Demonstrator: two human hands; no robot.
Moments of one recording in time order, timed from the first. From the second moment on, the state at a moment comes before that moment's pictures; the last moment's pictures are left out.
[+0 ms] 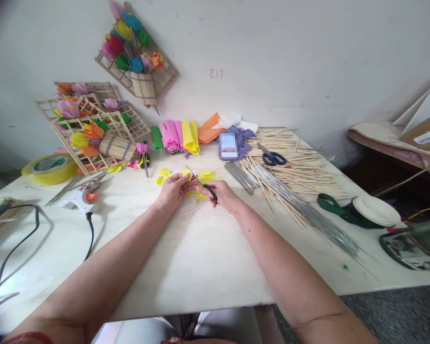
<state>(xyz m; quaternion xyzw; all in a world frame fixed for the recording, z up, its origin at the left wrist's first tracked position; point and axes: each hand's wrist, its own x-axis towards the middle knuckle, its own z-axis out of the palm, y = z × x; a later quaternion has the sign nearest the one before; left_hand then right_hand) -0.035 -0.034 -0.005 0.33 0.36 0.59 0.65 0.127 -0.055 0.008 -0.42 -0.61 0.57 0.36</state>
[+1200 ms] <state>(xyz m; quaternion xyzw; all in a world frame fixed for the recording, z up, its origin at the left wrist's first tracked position) -0.036 -0.034 -0.007 0.34 0.35 0.59 0.64 0.127 -0.052 0.003 -0.43 -0.57 0.59 0.37</state>
